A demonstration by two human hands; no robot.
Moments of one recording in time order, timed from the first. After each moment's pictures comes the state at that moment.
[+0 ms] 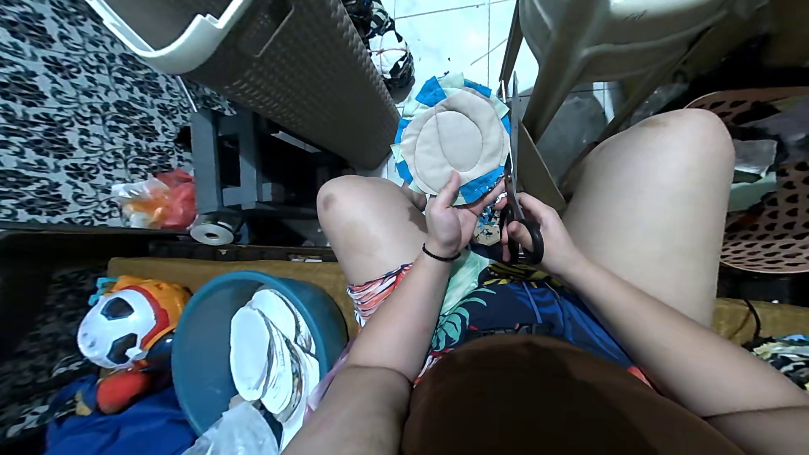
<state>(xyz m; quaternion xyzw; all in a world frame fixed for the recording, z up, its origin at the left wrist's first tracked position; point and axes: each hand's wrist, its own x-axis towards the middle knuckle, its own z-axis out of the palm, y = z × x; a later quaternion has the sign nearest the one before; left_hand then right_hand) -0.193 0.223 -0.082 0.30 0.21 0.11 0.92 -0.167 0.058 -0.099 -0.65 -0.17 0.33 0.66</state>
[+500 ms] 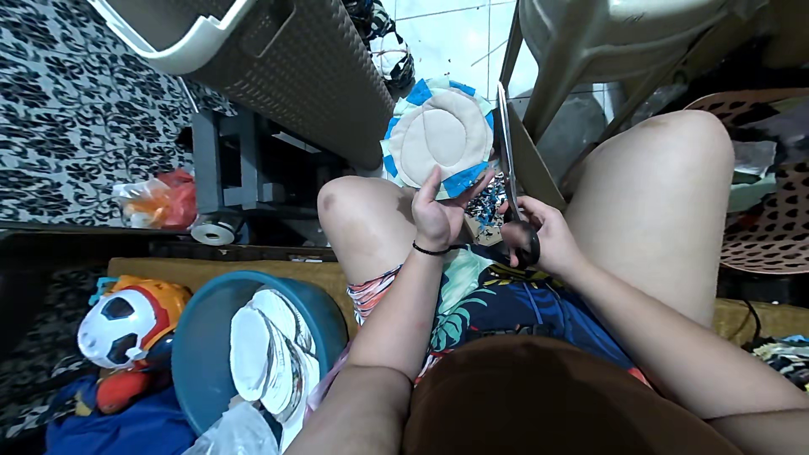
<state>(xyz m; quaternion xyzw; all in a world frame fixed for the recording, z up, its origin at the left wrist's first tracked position) -0.189 0.240 -0.082 0.31 0.19 0.14 0.92 -0.170 0.057 -0.091 -0.66 -0.13 0.33 0.66</state>
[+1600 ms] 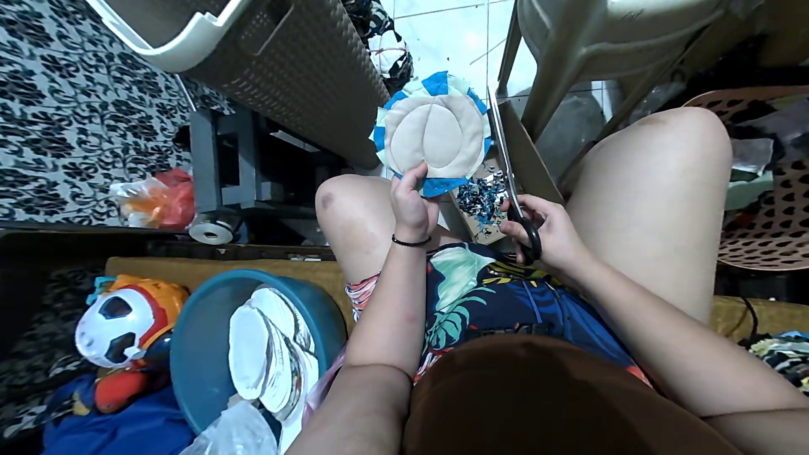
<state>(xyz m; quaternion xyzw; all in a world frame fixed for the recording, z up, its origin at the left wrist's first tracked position) -0.186 0.267 -0.079 0.44 0.26 0.21 0.84 -0.166 0.052 -0.088 -0.69 -0.11 0.34 0.63</state>
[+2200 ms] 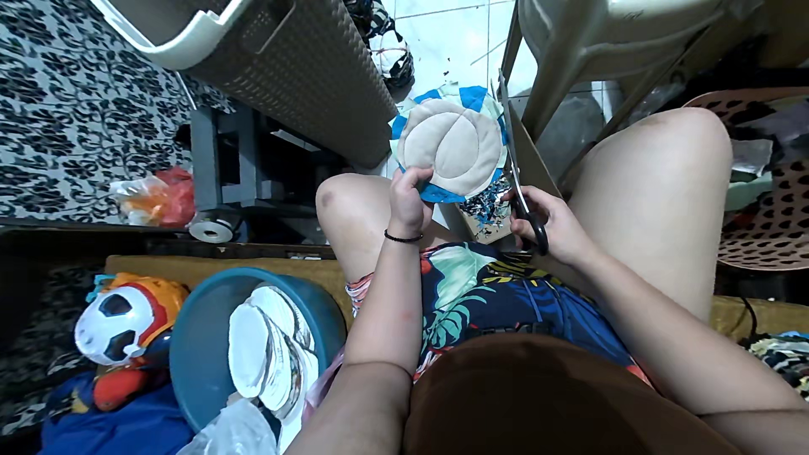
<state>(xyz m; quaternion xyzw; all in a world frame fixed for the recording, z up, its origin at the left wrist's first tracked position) -0.191 0.276 -0.073 0.51 0.24 0.16 0.81 -0.152 0.045 -0.093 -0.71 -0.18 0.34 0.59</state>
